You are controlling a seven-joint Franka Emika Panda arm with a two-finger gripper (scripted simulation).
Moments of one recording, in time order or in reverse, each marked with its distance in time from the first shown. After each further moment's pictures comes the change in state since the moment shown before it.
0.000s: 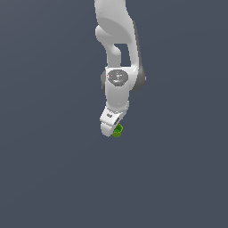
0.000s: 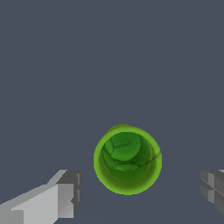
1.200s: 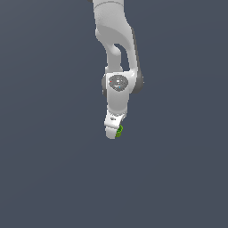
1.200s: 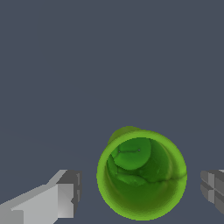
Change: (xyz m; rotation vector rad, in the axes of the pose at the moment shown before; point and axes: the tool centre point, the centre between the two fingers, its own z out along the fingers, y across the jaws) arm -0.001 -0.006 0.025 -0.004 0.002 -0.208
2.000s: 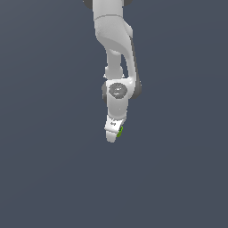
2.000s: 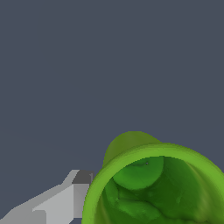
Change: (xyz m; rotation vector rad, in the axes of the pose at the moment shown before) arm 0.000 0.001 0.035 -0.001 0.000 -0.003
